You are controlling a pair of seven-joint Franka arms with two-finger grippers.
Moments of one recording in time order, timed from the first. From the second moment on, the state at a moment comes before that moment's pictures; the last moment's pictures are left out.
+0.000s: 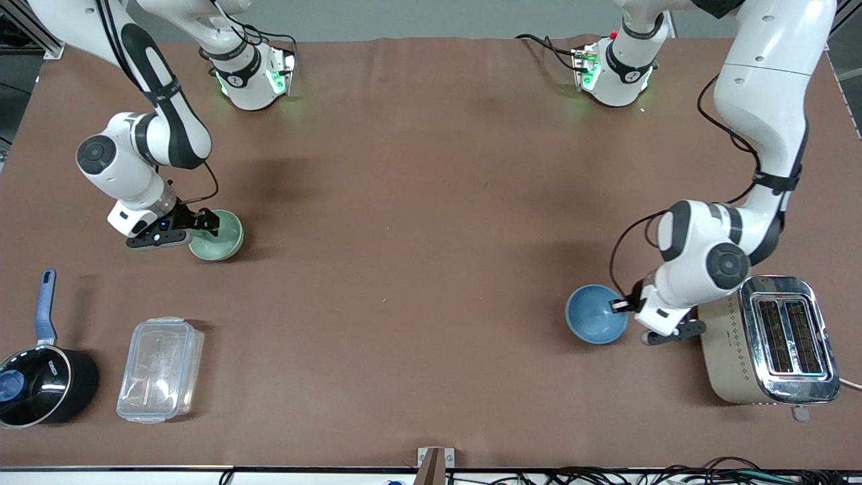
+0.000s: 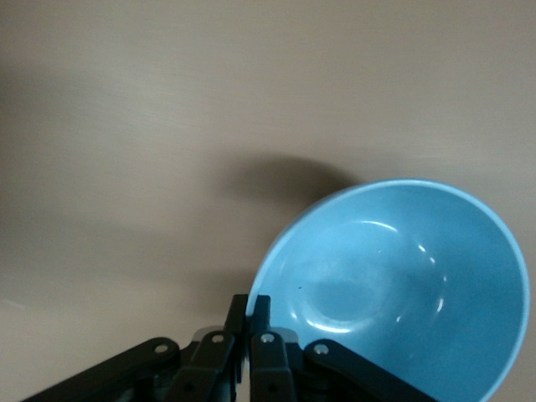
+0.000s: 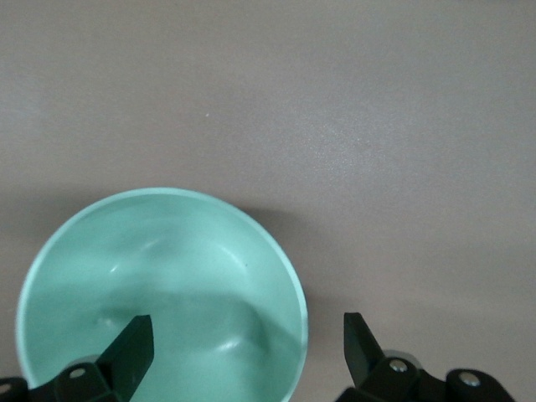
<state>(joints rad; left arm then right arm) 0.01 0.63 -0.24 -1.70 0.06 2.34 -0.50 0.01 0.20 -0.13 -2.52 0.01 2.80 -0.29</state>
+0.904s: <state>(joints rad) -0.54 0.78 -0.28 -1.47 0.06 2.35 -1.24 0.01 0.22 -0.13 -2.50 0.01 2.76 -0.29</state>
